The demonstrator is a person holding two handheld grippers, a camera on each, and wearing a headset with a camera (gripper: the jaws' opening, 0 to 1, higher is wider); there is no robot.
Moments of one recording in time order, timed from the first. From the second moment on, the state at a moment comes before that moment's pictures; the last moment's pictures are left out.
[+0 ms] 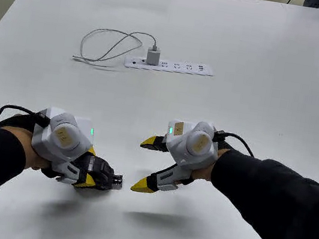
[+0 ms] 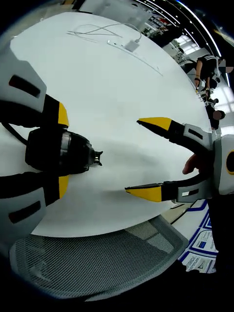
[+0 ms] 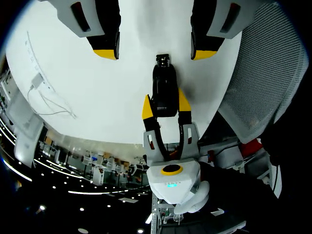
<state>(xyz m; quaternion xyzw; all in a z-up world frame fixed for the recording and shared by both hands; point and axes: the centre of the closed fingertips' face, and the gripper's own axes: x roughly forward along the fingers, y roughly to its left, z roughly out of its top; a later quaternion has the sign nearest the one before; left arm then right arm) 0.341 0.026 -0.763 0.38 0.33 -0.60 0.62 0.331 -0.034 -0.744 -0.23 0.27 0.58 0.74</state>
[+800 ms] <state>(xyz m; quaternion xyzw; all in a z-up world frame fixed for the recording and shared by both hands) 0.340 0.026 -0.765 0.38 0.33 -0.61 0.61 0.325 -0.008 -0.773 -0.24 0.30 0.59 0.71</state>
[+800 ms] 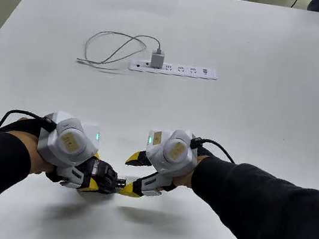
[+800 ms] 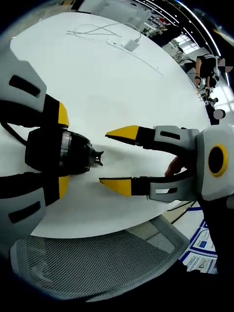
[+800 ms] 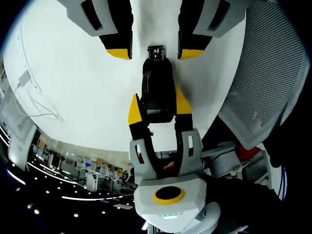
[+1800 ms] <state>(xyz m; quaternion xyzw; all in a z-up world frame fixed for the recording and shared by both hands) 0.340 0.027 -0.765 0.38 0.33 -0.61 0.61 0.327 0.003 -0.798 -0.27 0.31 0.59 0.69</state>
